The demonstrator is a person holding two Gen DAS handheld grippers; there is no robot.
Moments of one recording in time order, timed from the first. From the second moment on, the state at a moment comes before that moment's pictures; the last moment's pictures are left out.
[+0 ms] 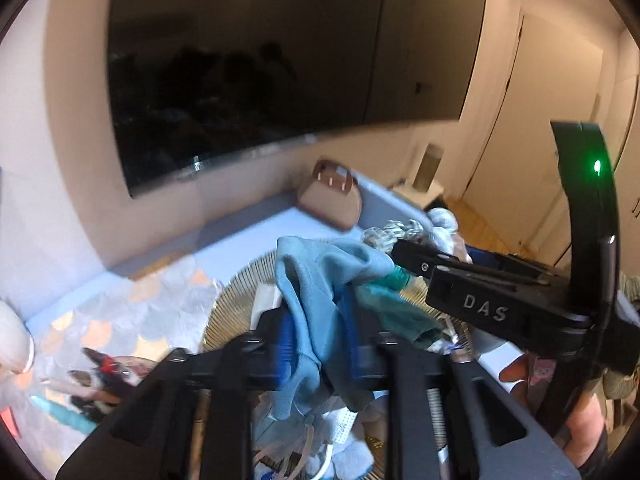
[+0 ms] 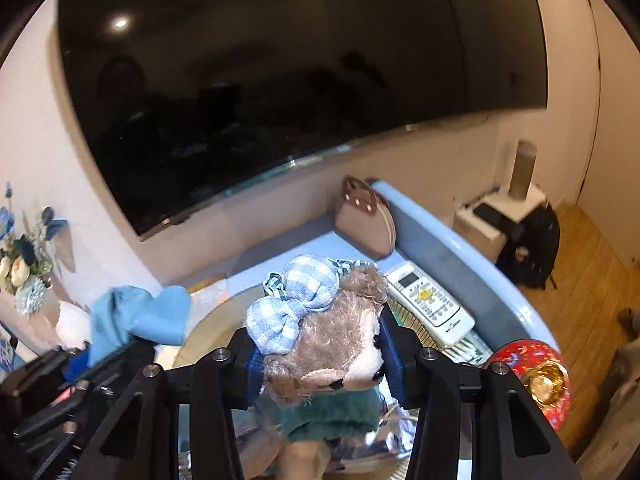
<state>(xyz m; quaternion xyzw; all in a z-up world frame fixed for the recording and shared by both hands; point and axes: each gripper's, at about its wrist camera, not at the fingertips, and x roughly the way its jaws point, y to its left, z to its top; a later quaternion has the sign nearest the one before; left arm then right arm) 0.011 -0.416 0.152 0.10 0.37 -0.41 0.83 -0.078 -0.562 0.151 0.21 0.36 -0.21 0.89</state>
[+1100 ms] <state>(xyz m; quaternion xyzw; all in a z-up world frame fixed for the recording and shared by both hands) -0.037 -0.016 0.092 0.00 0.37 -0.04 0.93 -0.101 -0.203 0.146 0.02 0.39 0.07 0.92</state>
